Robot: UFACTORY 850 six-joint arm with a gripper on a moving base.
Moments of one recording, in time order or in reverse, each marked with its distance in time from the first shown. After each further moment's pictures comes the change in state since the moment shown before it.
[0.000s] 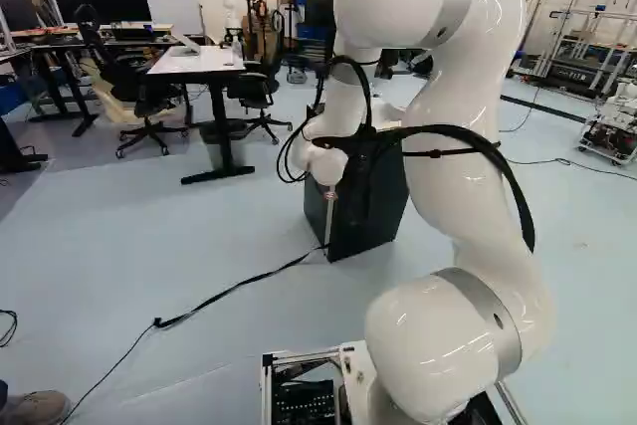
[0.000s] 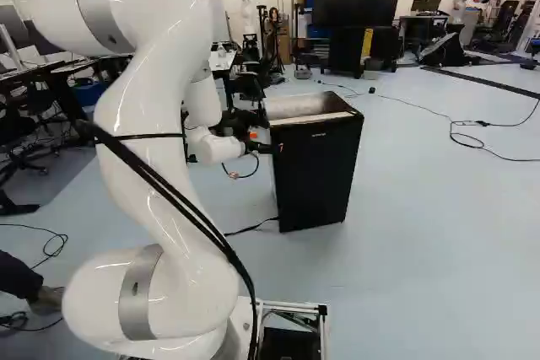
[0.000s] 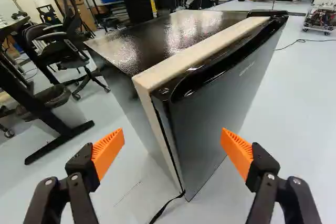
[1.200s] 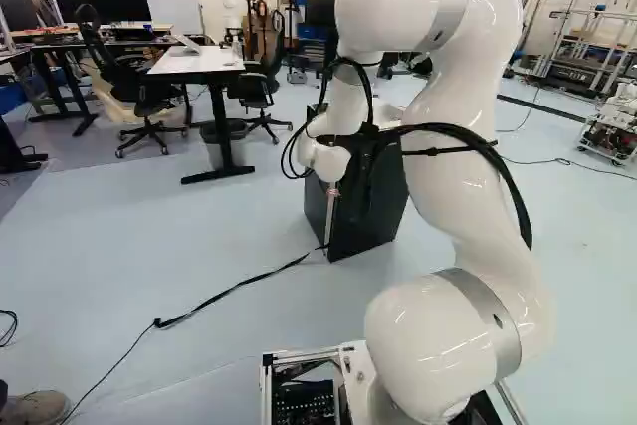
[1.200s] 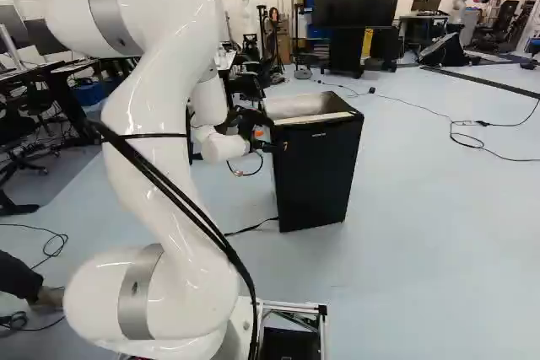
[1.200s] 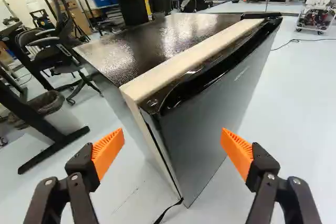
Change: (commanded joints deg) arm -2.1 -1.5 -2.1 0.0 0.0 0.0
